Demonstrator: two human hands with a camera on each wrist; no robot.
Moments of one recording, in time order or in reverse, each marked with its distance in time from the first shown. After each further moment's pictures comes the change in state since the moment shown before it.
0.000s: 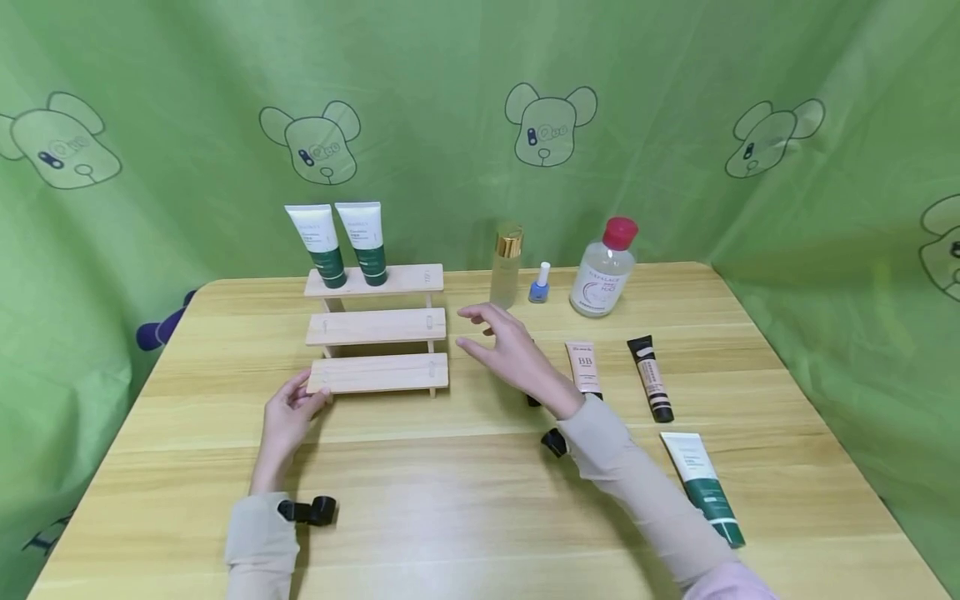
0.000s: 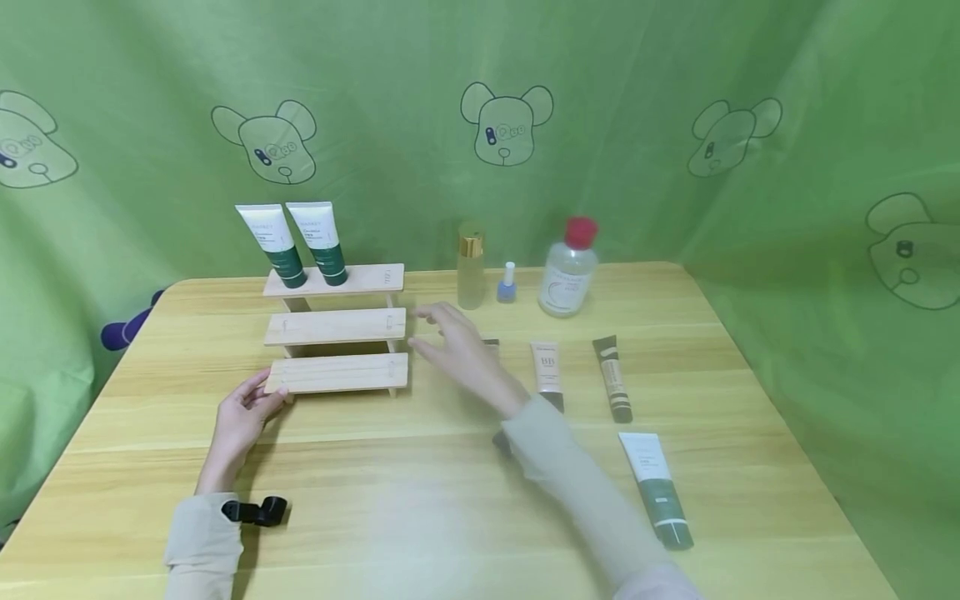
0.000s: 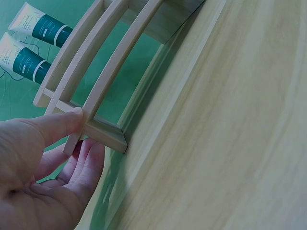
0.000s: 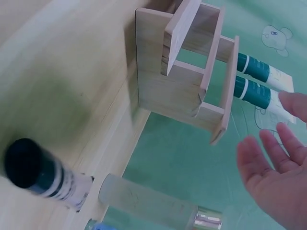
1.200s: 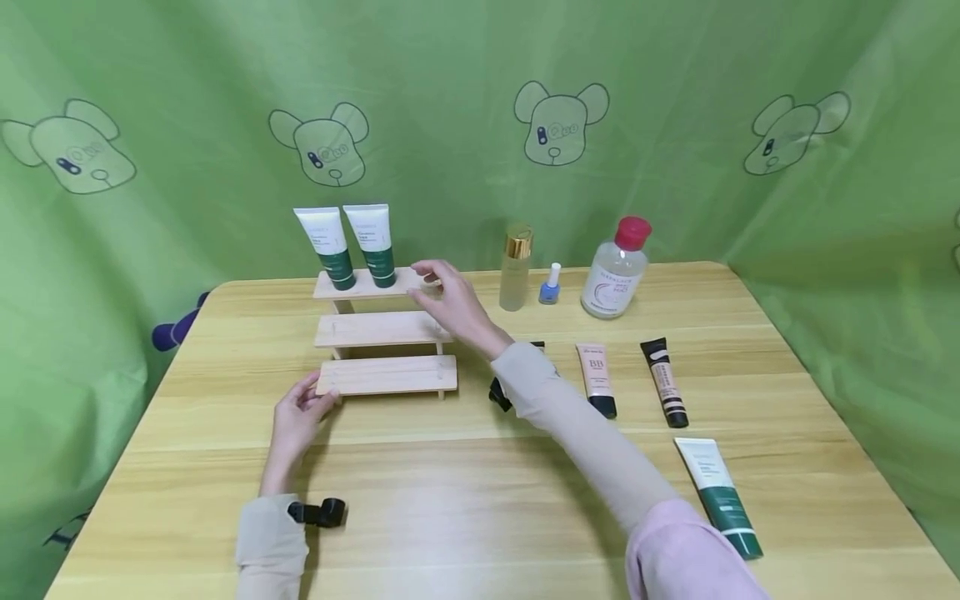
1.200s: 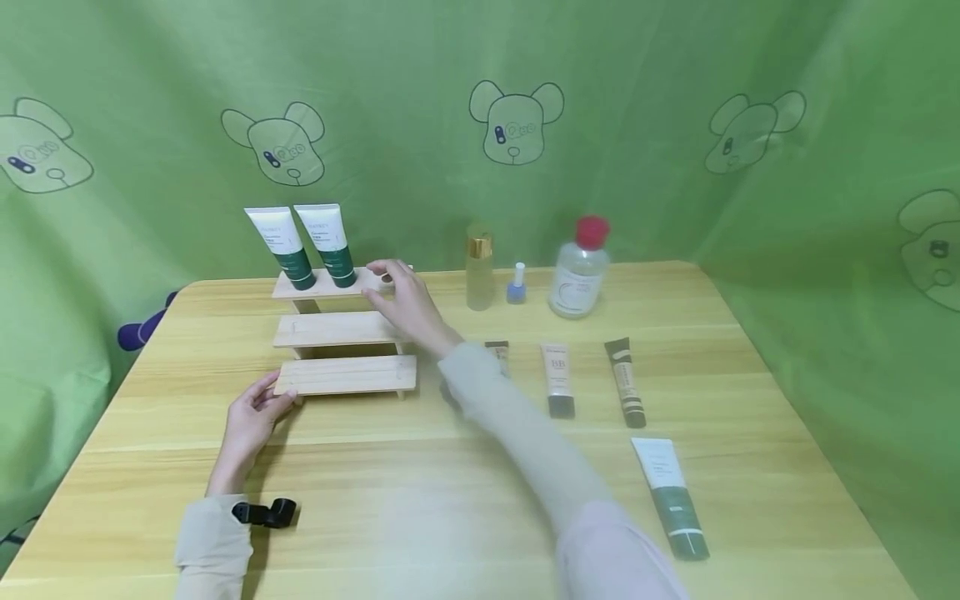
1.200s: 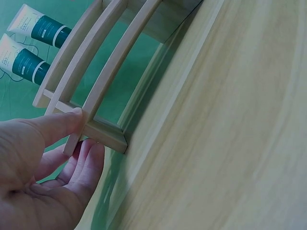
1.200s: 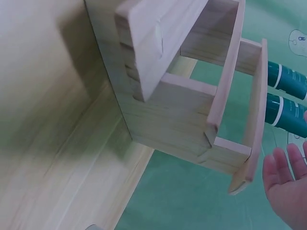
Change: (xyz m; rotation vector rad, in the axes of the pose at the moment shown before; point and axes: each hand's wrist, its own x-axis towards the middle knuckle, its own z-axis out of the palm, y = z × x) left_hand 0.002 -0.002 0.000 0.013 -0.001 -0.014; right_hand 0.091 -0.008 0.049 0.185 0.052 0.067
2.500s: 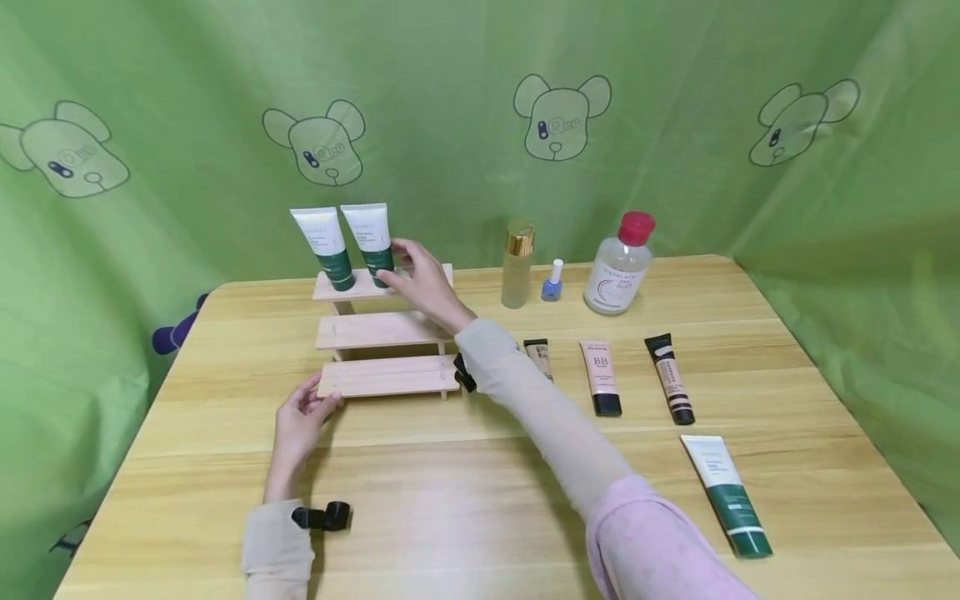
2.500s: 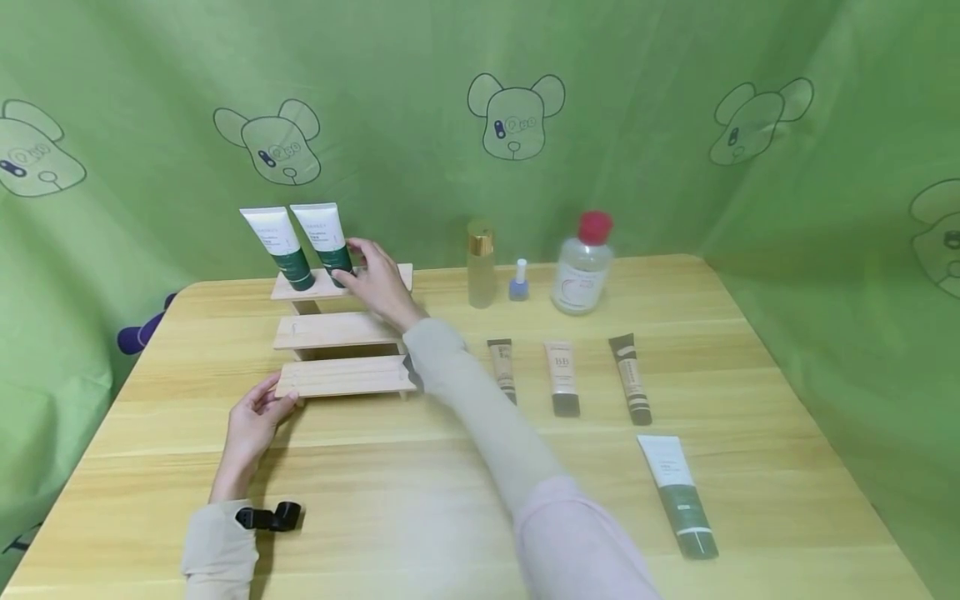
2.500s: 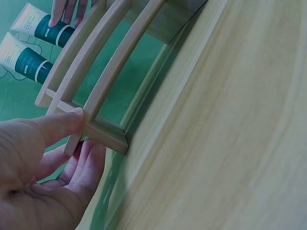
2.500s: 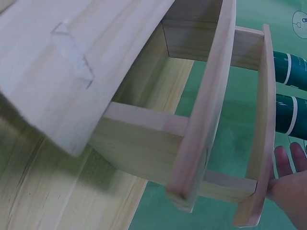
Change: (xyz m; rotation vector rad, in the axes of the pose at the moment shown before) left_hand -0.002 -0.001 0.003 -0.005 0.025 -0.009; right_hand 0.043 -0.005 0.029 0.111 0.006 0.107
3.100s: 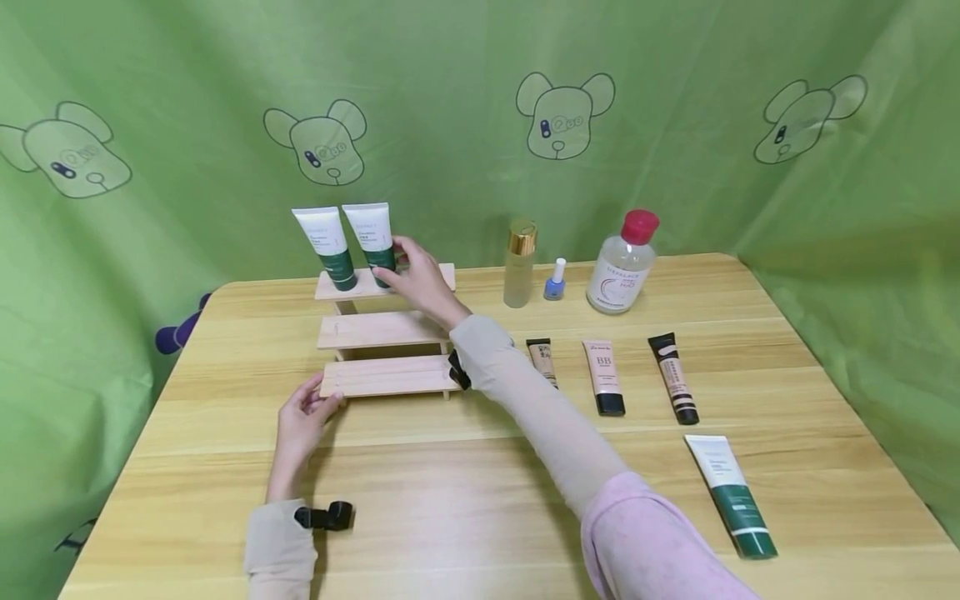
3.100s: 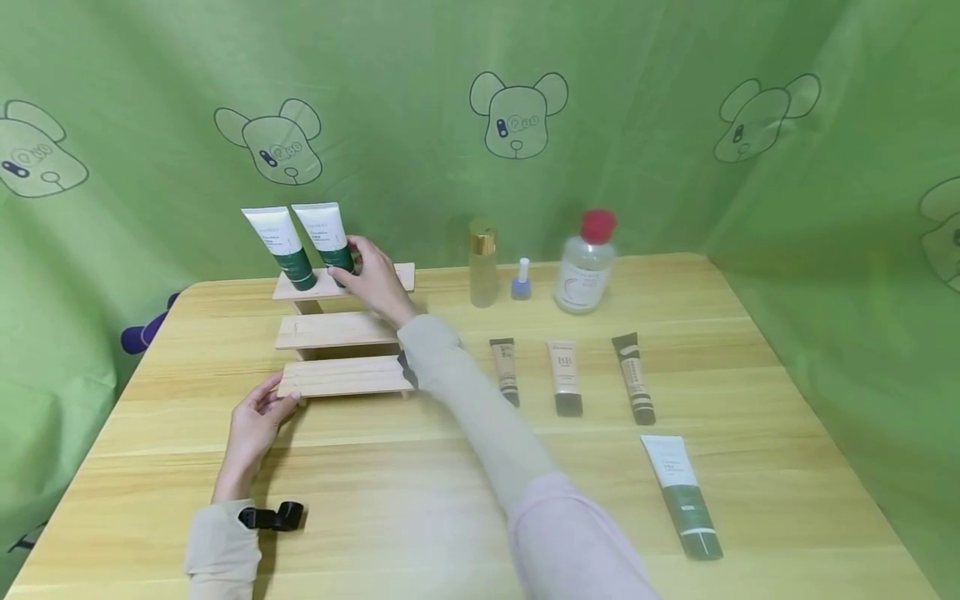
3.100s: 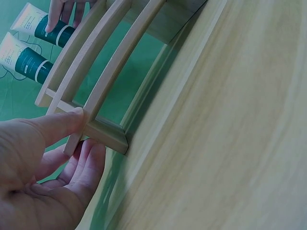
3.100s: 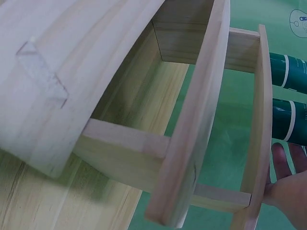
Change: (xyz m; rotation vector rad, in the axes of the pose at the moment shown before) left_hand 0.002 0.000 -0.001 -0.002 0.002 -0.012; right_hand 0.010 -0.005 0.006 0.002 -0.030 0.057
